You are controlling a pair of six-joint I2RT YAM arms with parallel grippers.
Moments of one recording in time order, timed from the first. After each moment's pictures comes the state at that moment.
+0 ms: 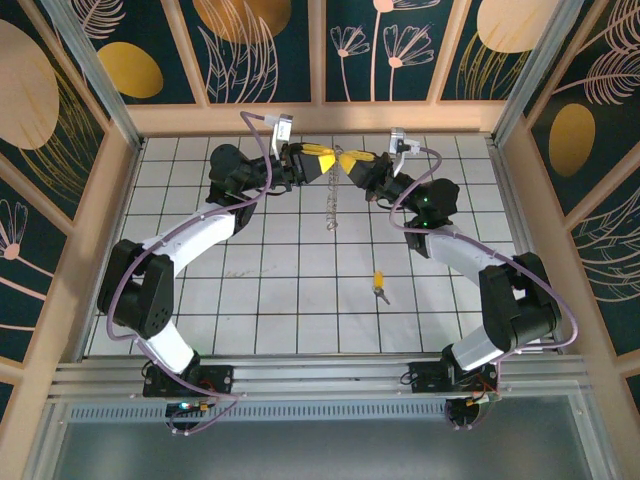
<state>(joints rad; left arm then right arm) -0.46 1.69 1.19 0.93 0.99 -0.90 0.40 1.52 0.87 1.25 -0.78 0.89</state>
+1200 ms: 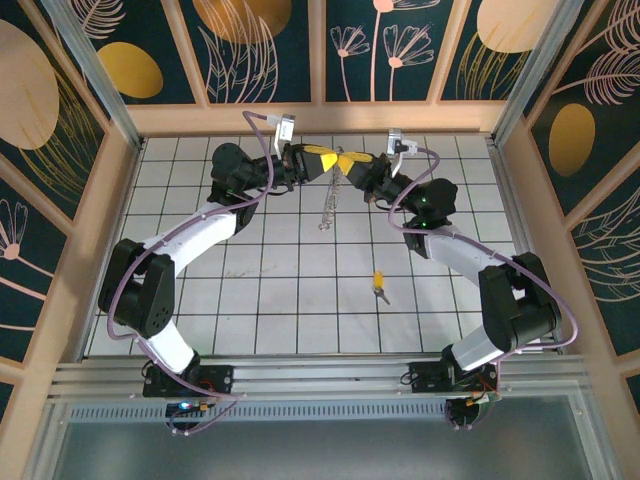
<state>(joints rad) -0.47 1.69 1.20 0.91 0.99 -0.88 0.41 1.52 0.87 1.24 -0.78 0.89</state>
